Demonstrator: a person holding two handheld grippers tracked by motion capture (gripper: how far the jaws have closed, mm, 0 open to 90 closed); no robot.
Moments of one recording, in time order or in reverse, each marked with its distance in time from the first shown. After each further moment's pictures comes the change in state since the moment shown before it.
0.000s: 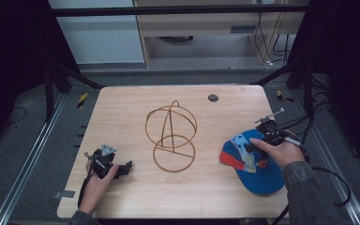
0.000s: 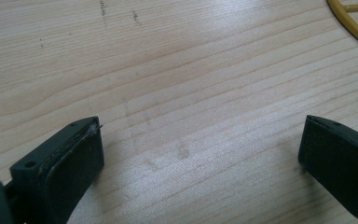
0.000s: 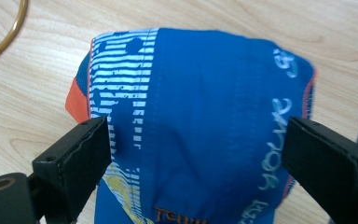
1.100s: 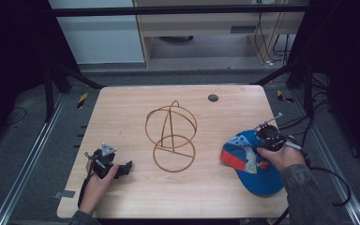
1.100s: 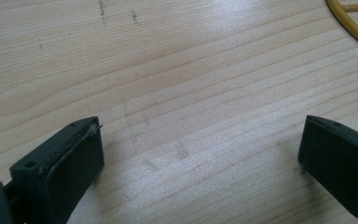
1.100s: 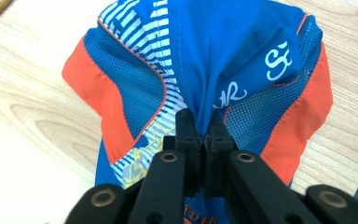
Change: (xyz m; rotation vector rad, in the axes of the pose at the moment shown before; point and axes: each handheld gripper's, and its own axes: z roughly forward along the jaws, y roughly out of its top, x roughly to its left) left arm 0.000 0.000 0.000 0.001 -0.002 0.001; right arm -0.003 -0.012 0.006 0.063 0.056 -0.047
